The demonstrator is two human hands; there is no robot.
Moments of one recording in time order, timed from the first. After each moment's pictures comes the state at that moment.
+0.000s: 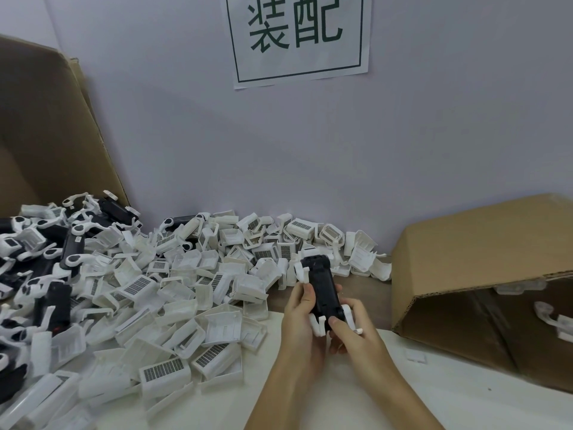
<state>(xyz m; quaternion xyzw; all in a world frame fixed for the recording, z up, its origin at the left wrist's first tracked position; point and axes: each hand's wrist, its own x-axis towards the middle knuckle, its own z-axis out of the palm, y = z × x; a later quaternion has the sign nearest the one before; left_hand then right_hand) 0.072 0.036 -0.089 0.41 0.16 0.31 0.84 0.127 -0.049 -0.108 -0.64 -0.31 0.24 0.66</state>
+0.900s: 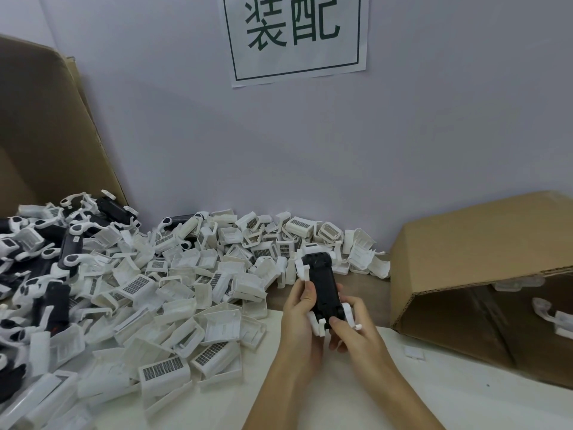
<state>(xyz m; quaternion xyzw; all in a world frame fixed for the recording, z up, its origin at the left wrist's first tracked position) 0.071 0.038 -0.090 0.43 0.13 0.30 0.84 0.129 -0.049 -0.114 -0.63 -0.32 0.22 0.67</state>
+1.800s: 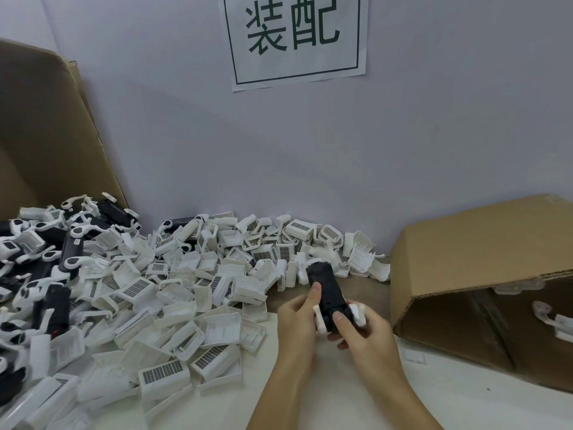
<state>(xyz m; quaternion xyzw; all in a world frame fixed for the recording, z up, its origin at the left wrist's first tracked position) 0.074 0.042 -0.091 0.53 0.29 0.34 0.73 0.130 -0.051 -0.111 -0.61 -0.29 0.15 0.72</state>
